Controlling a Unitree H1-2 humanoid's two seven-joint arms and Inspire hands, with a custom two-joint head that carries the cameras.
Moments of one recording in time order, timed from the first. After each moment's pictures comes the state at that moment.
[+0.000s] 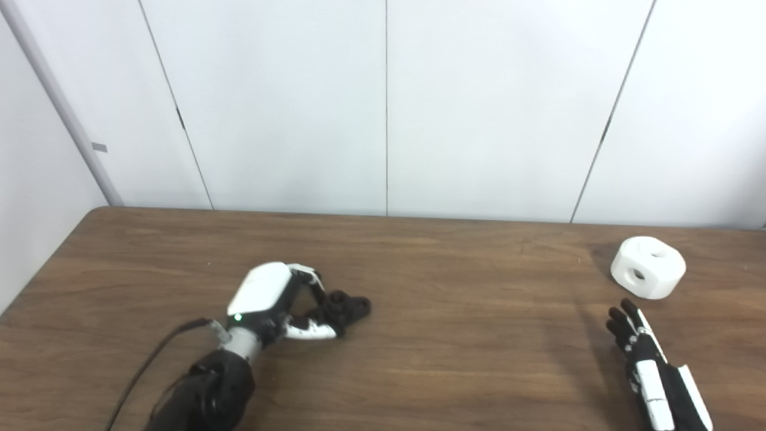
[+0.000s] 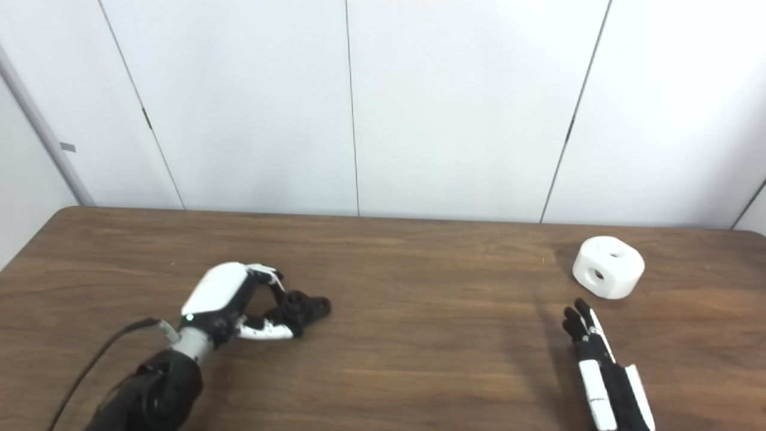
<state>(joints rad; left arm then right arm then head) -0.25 0.40 -0.32 0.00 0.67 0.21 -0.01 0.11 -0.12 -0.10 -0.12 0.03 -0.07 0.08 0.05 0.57</state>
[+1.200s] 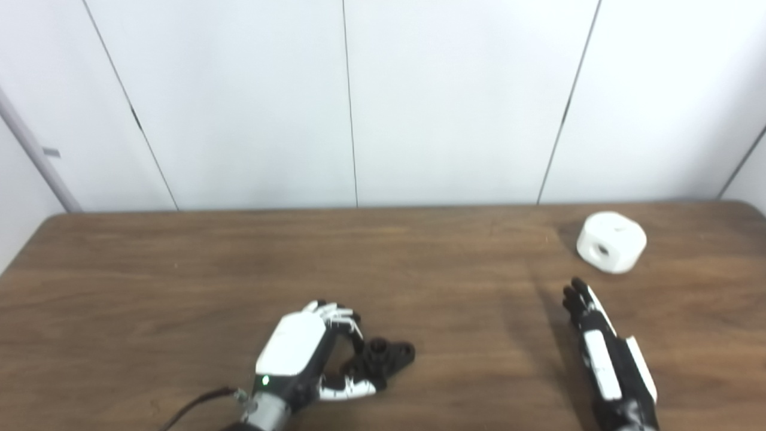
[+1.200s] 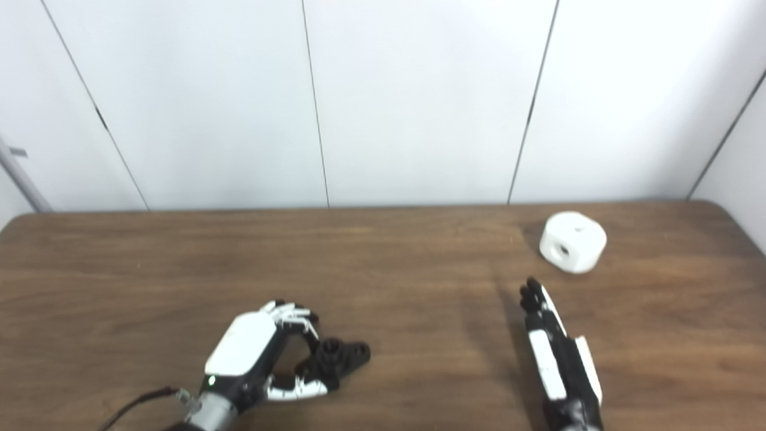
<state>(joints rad) -0.09 0.29 -0.44 -0.17 0.83 0.14 -0.02 0.13 -0.07 -0.06 -0.18 -0.01 0.01 0.00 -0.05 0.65</state>
